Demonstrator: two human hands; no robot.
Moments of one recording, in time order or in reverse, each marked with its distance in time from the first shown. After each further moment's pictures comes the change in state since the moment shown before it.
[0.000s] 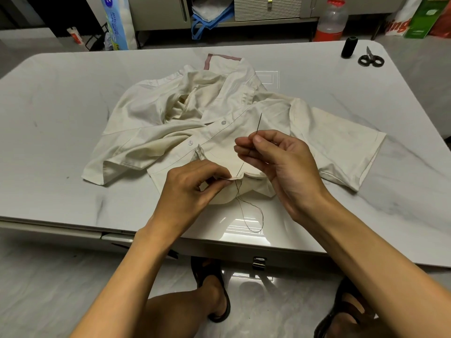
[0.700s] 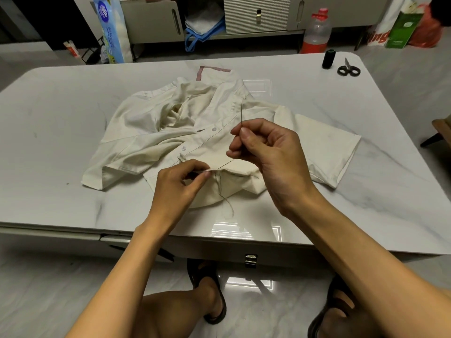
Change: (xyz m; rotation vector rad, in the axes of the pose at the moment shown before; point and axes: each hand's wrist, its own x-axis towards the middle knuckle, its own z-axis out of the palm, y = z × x) left_hand -0.002 -0.006 0.003 -0.106 0.040 -0.349; right_hand -0.022 -0.027 0.008 -0.167 -0.074 -0.232
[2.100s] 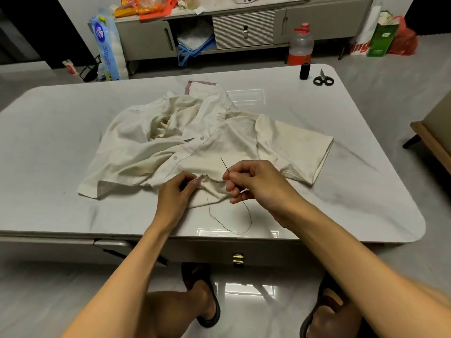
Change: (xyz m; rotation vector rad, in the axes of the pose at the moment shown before) left_hand -0.003 -0.018 0.035 -0.084 -0.029 -0.258; right_hand -0.025 0.003 -0.044 -0.241 -0.161 0.328
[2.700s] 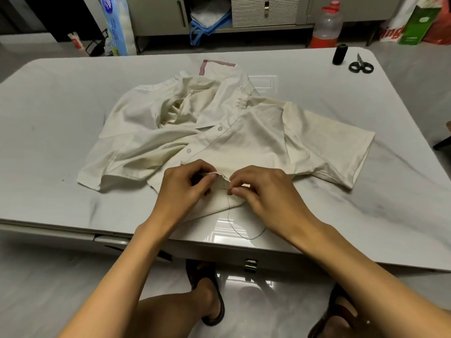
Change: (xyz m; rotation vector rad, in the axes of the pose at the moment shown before) left_hand 0.004 0.022 -0.022 0.032 -0.061 0.172; right_hand 0.037 0.040 0.019 -0.822 0.046 -0.469
